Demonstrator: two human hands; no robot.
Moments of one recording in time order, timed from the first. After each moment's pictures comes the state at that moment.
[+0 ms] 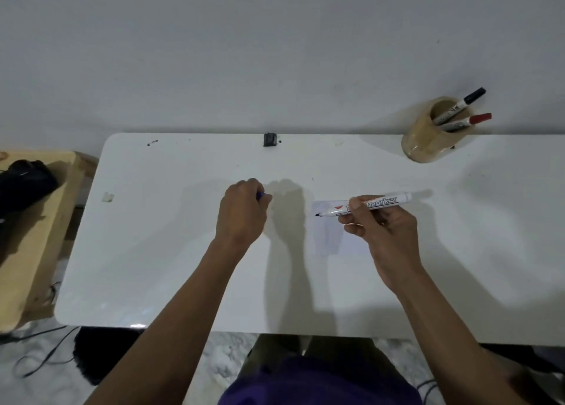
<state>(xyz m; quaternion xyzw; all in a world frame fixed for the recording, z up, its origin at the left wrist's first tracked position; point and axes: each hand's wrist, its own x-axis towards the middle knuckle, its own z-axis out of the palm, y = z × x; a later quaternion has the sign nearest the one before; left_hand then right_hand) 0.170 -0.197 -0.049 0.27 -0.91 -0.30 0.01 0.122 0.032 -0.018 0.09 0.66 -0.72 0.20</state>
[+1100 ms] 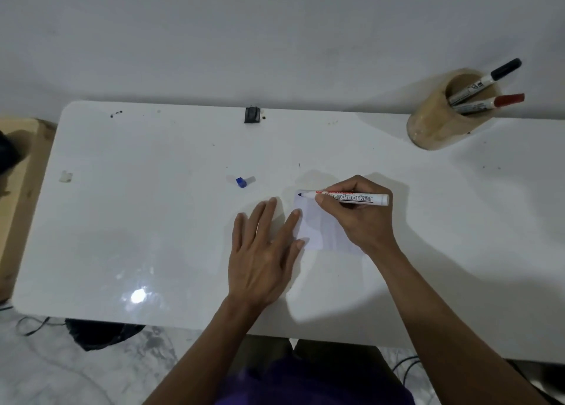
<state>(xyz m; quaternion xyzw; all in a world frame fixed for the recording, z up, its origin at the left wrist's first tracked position) 0.223 -0.106 -0.112 0.13 -0.98 -0.13 -0.01 0.075 0.032 -0.089 -0.06 0.76 -0.63 0.18</state>
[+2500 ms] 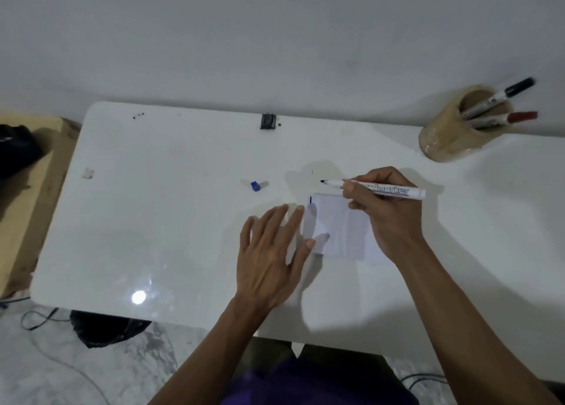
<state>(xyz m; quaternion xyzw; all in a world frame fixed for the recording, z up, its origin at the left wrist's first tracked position) 0.222 -0.106 -0.103 0.17 -0.96 -0.18 0.07 0.060 0.033 -0.061 0.02 0.65 -0.73 0.23</state>
